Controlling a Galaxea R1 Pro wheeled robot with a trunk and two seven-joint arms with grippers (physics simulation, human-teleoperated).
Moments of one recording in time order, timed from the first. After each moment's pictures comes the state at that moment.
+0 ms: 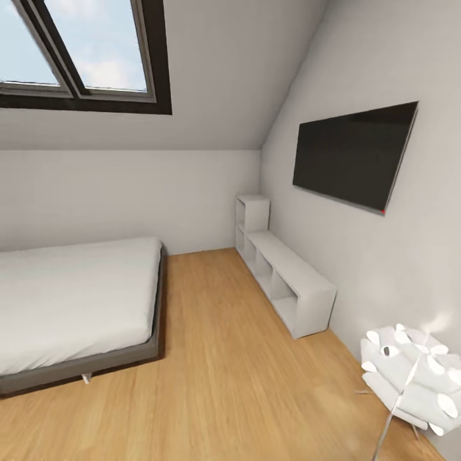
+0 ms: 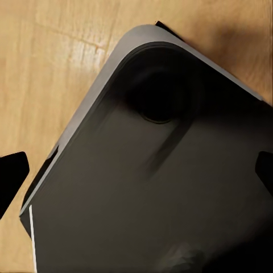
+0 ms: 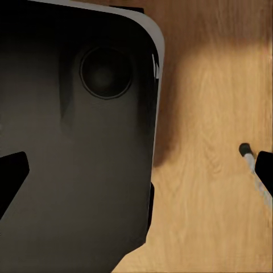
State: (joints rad) left arm 0.01 0.02 0.04 -0.05 0.57 -0.05 0.01; right arm 0.00 -0.04 0.01 0.00 0.05 -0.07 -0.01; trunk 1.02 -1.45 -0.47
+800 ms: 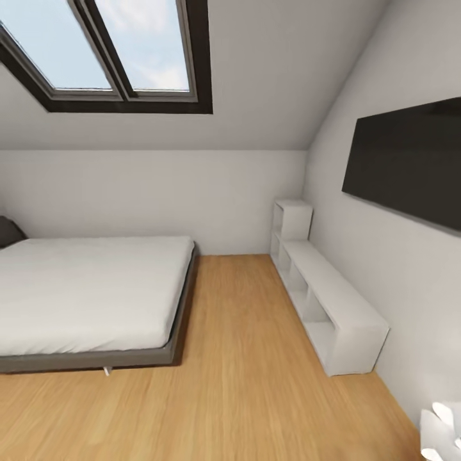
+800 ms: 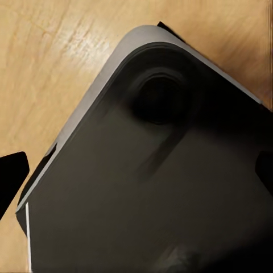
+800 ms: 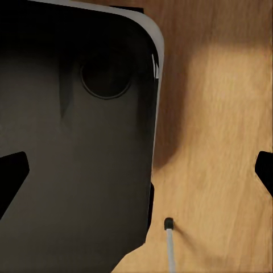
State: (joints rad) left arm 0.01 0.02 0.04 -0.05 0.60 -0.05 0.01; right arm 0.00 -0.04 0.01 0.00 0.05 -0.07 -0.01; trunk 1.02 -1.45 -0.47
